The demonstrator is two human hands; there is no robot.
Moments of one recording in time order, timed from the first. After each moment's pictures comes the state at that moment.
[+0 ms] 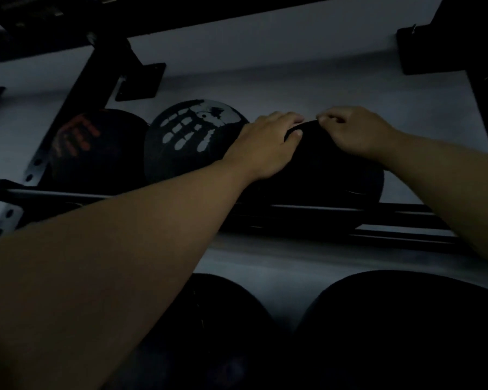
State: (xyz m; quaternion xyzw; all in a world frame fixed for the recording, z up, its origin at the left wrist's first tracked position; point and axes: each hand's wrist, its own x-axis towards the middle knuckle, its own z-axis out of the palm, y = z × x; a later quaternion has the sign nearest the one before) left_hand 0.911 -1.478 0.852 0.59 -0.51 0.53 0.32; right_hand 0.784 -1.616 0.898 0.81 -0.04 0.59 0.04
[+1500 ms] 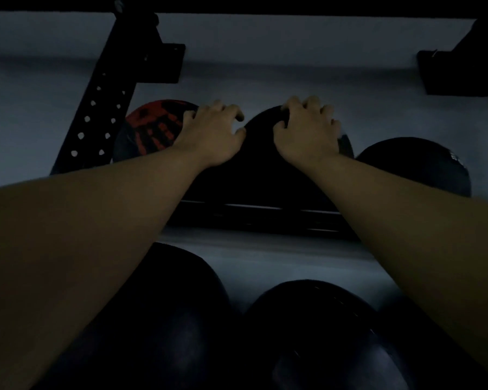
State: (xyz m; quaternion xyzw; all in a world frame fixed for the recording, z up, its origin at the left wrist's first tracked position) left_hand 1.118 -1.262 0.857 0.64 -0.44 0.53 0.34; right_hand 0.986 -1.377 0.863 0.73 -0.20 0.64 0.16
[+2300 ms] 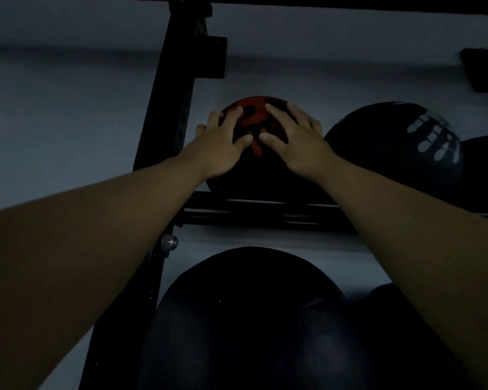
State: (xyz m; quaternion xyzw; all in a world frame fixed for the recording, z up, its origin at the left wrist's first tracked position) left_hand 1.298 -1.162 0.846 0.64 -0.52 0.40 0.40; right_hand 1.157 -1.291 0.858 0.81 -0.11 0.56 0.14
